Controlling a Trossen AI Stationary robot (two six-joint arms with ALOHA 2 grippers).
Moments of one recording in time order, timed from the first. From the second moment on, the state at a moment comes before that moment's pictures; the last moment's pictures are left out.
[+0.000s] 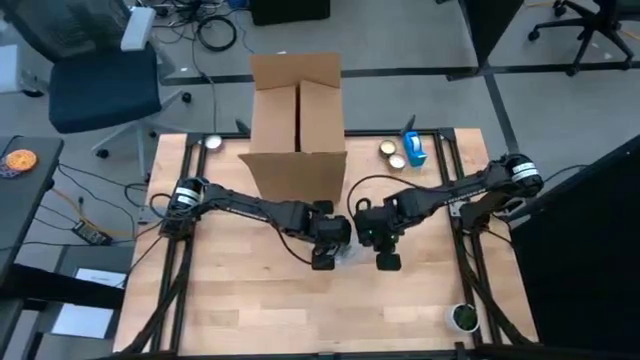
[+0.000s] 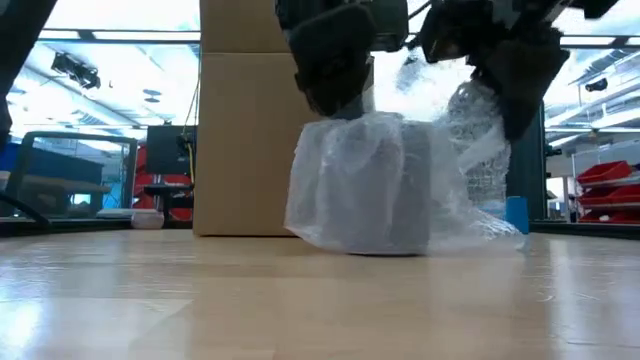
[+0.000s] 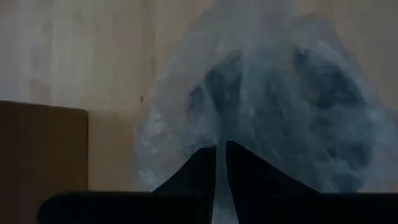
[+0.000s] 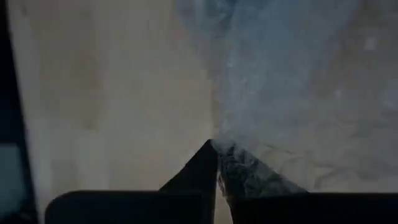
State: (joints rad) left arm -0.16 2.00 1.68 -0.79 -0.20 -0.10; right arm 0.22 1.54 1.14 -0.86 -0.16 0.31
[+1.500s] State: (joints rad) left arm -0.22 2.00 1.56 -0.64 -0.28 -0.14; right arm 0.49 1.49 1.05 -0.50 0.35 0.27
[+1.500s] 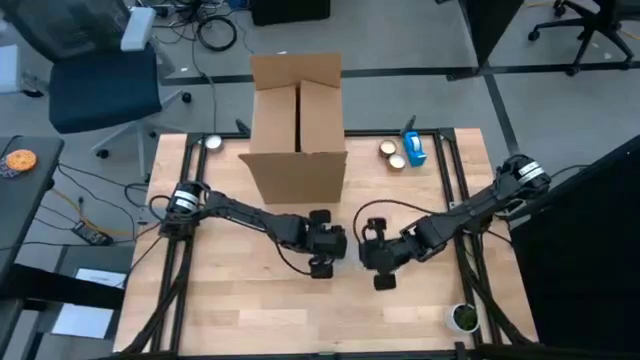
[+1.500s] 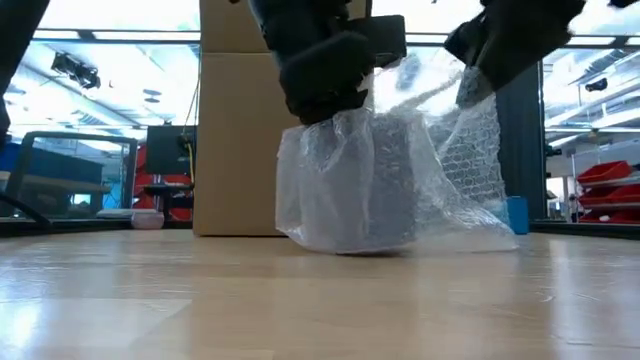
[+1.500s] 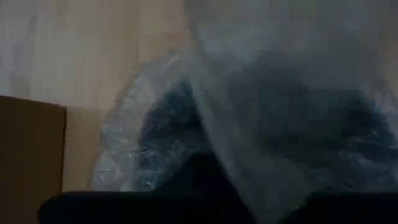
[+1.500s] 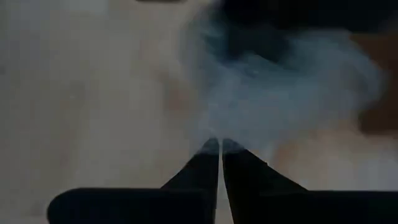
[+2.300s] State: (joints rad) left arm -0.20 2.00 1.56 -0.56 -0.34 -0.21; right arm 0.51 1.49 0.78 0.18 0.43 0.40
